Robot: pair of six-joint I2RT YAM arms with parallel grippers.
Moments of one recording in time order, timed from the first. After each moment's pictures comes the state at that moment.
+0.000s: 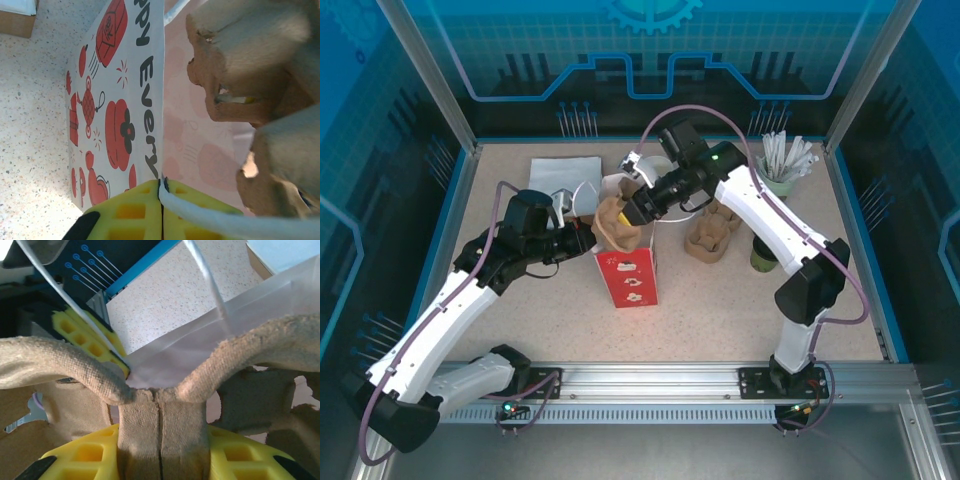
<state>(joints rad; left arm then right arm) -0.44 1.01 1.08 -0.75 0.26 -0.76 0.61 1.83 1.94 -1.10 -0.74 -0.12</state>
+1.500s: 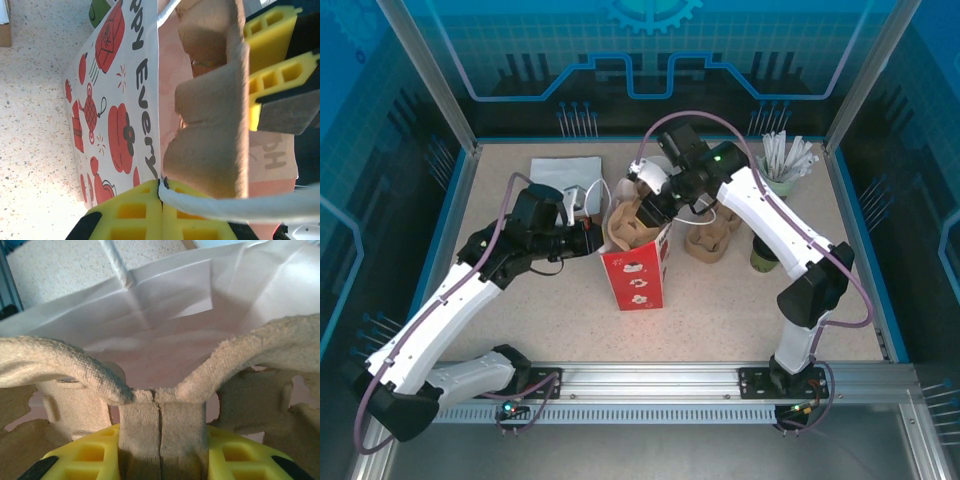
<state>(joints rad) -0.52 1.07 1.18 -0.82 0.23 -0.68 0.64 1.81 1.94 -1.20 -0.39 -0.28</state>
